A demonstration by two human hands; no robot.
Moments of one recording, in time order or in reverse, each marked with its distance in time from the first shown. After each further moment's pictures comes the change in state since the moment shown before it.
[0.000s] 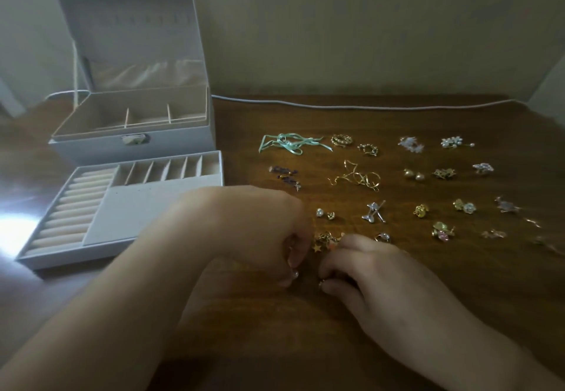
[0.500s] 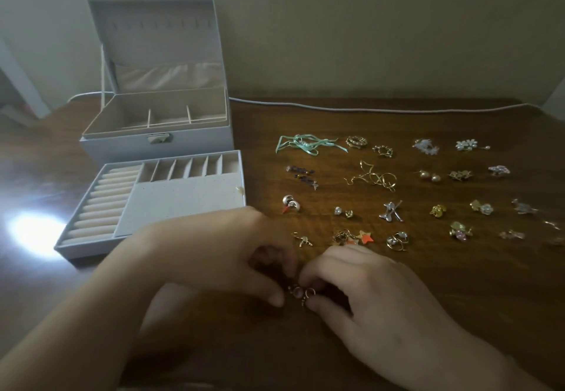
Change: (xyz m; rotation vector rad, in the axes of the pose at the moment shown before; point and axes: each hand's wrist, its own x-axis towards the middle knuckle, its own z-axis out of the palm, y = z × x) left_hand -0.058 -0.023 0.035 -0.301 0.216 0.111; right_hand 0.001 -0.022 0.015 -0.004 0.000 -0.154
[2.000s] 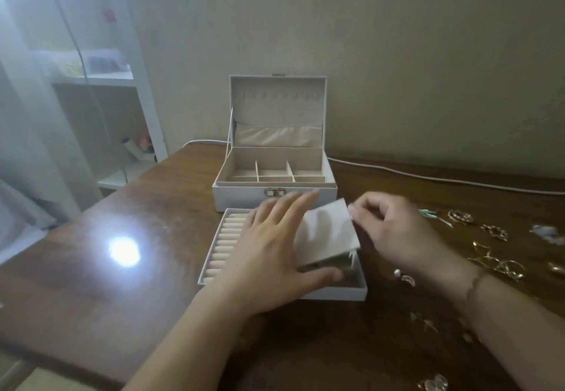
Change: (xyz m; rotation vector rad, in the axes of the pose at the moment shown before) left_hand -0.060 -0.080 -0.002 0.165 0.804 -0.339; right_hand 0.169 -0.037 -0.002 0.455 0.226 0.105
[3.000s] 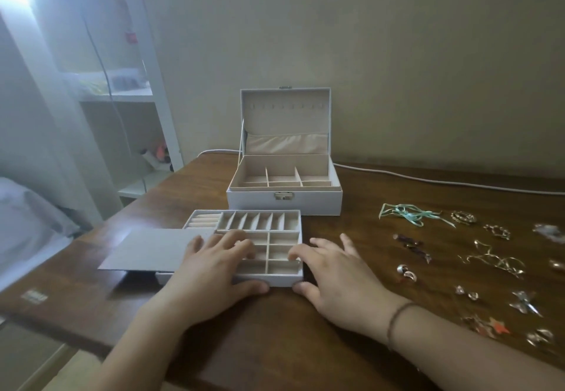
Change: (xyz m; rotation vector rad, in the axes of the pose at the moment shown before) left_hand -0.053 -0.063 -0.027 0.353 -0.285 -0.202; right_hand -0.036 -0.019 0.065 -0.549 -0.336 -0.222
